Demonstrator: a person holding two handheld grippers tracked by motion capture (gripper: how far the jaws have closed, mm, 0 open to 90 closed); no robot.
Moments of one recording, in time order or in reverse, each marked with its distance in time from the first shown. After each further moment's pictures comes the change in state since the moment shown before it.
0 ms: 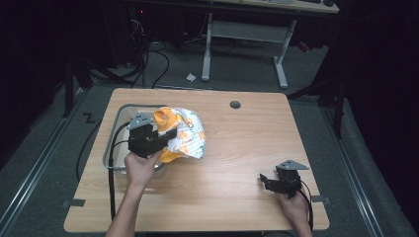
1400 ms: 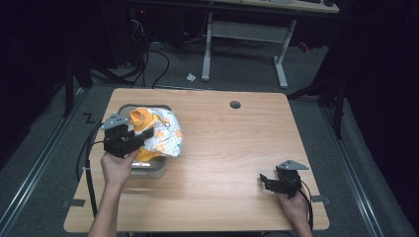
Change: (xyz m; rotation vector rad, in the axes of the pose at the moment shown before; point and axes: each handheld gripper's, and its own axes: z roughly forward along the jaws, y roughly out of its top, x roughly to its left) left arm 0.051 -0.012 -0.030 0.010 0.066 -0.007; right arm 0.000 0.000 0.000 0.000 0.000 0.000
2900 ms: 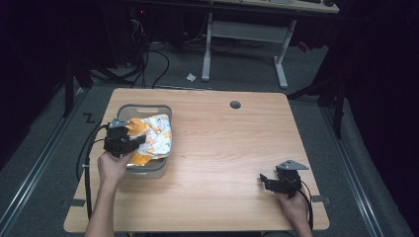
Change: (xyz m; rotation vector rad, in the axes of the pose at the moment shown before) left arm 0.044 -0.027 0.034 0.214 0.128 -0.002; right arm 0.000 0.000 0.000 0.000 0.000 0.001
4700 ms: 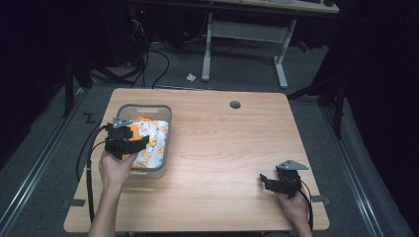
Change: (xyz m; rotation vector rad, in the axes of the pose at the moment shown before) left arm -0.031 0.009 -0.018 -0.037 0.133 -0.022; right arm 0.000 0.000 0.000 0.000 -0.001 0.002
